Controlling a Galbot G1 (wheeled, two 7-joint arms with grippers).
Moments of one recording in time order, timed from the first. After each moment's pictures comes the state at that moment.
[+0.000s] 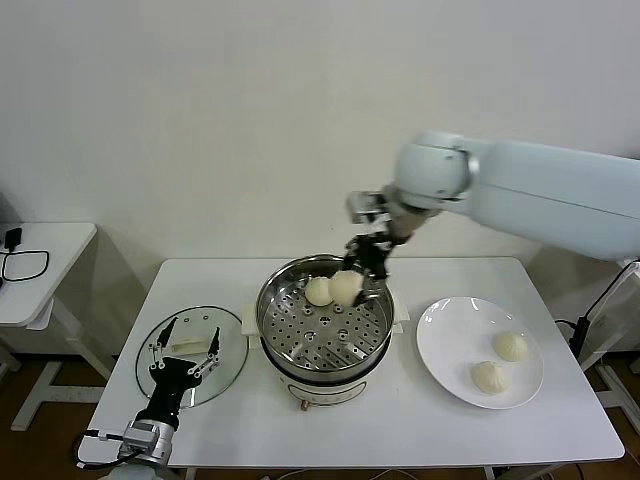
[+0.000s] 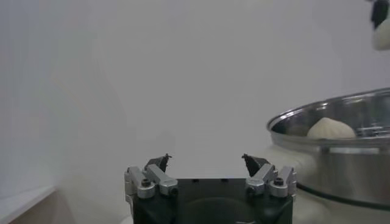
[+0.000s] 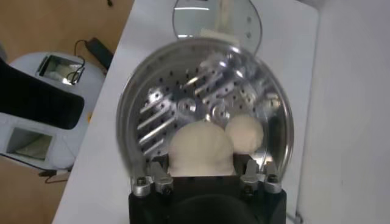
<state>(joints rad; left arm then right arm) 1.54 -1.44 -0.67 -1.98 0.08 -0.11 0.14 0.77 1.09 -1.38 1.50 0.63 -0.51 -1.05</state>
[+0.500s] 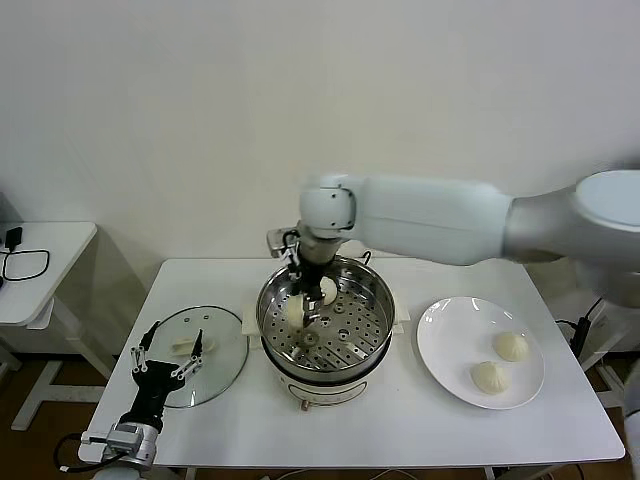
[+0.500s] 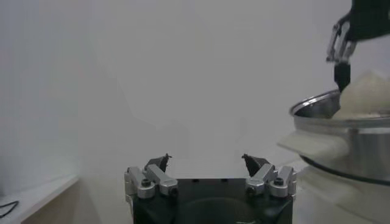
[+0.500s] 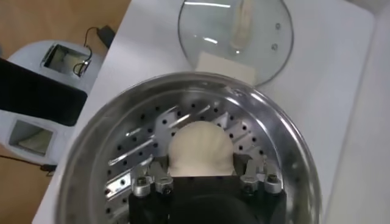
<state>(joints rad) 1.54 -1.44 -0.73 -1.96 0.06 -0.12 0.15 0.58 1.36 -1.37 1.24 0.53 -0.52 -1.07</state>
